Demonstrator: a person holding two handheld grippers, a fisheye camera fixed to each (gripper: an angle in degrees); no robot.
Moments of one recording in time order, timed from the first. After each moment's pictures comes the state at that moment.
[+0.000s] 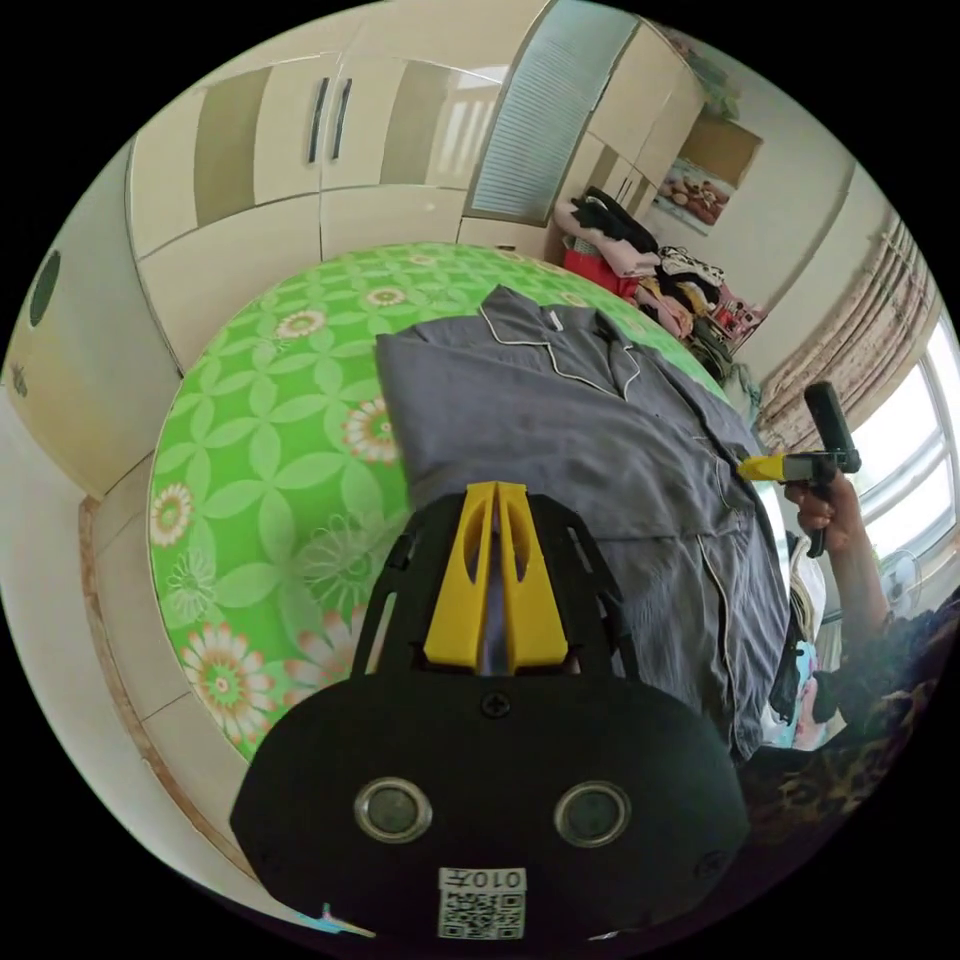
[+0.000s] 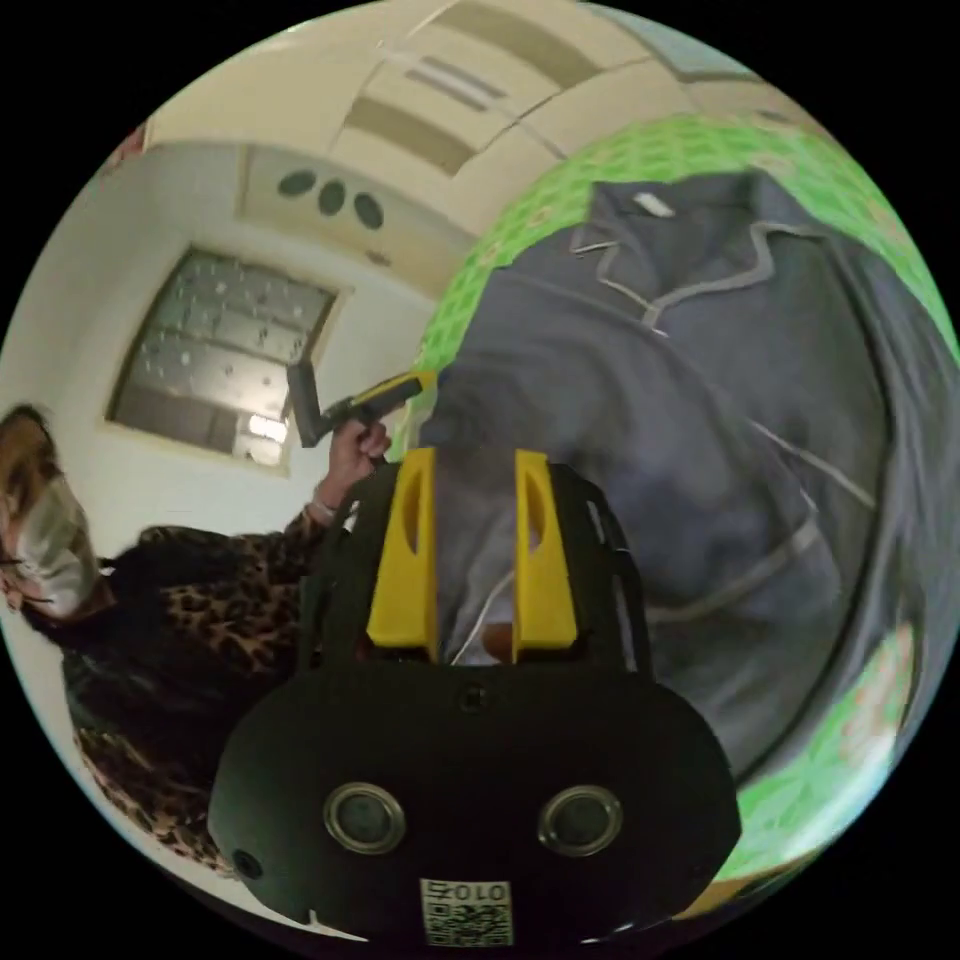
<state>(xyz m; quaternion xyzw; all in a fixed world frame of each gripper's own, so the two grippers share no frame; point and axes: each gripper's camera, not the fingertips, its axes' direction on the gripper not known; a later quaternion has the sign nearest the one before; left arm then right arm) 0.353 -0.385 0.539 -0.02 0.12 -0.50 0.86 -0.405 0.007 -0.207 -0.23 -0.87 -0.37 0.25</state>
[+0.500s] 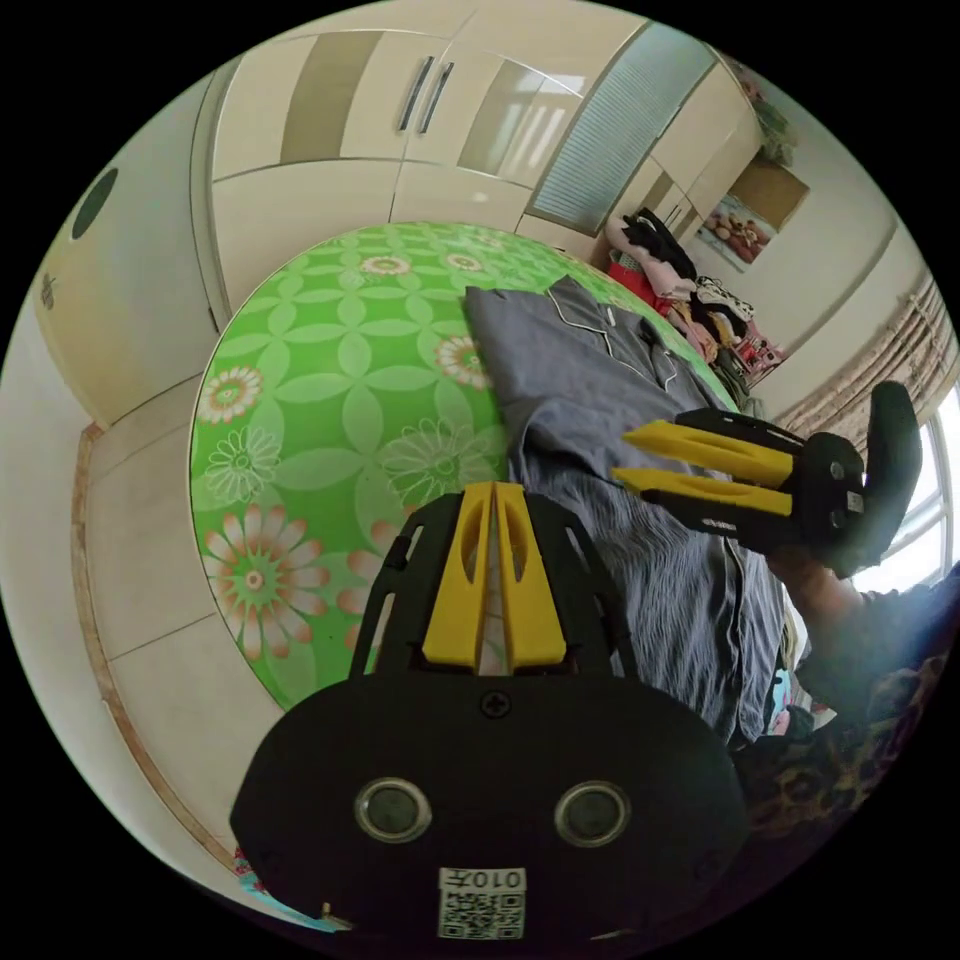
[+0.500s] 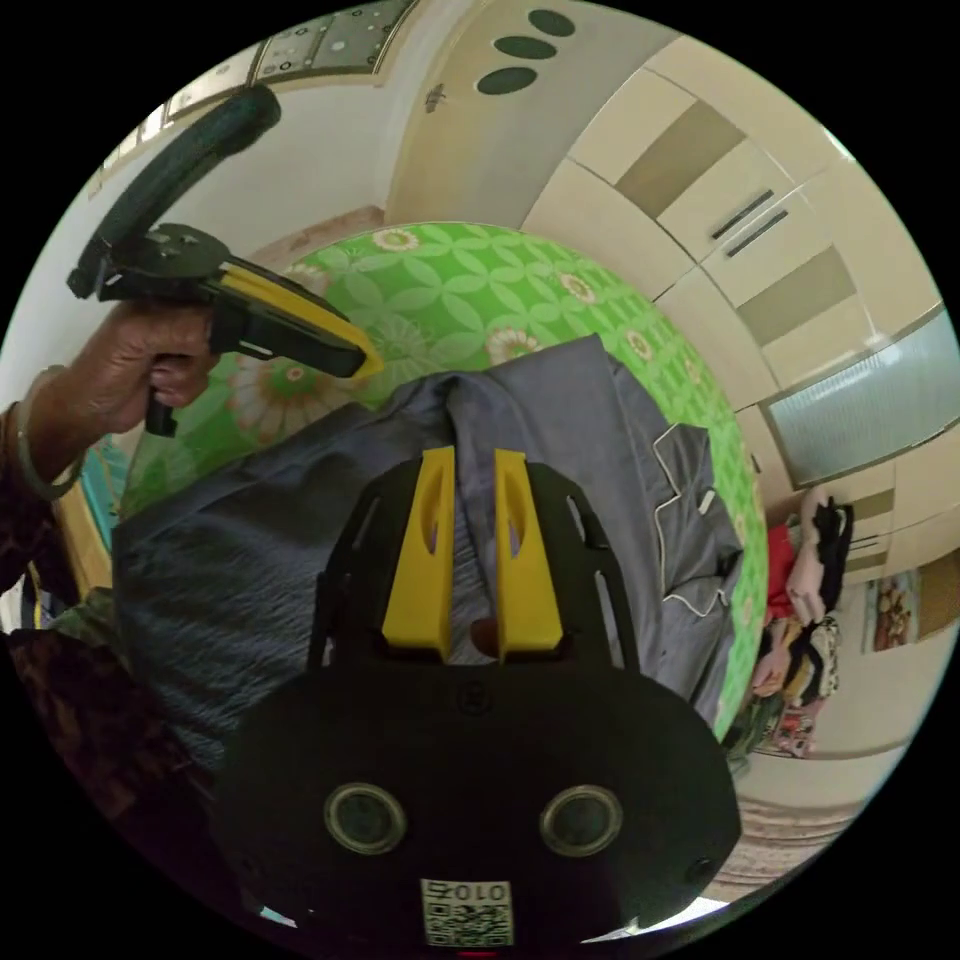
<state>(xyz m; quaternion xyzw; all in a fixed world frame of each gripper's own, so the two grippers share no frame) 0.364 -0.287 0.525 -0.03 0.13 -0.56 0.82 -0.328 0.186 -0.532 0.22 -0.64 -0.53 0.51</state>
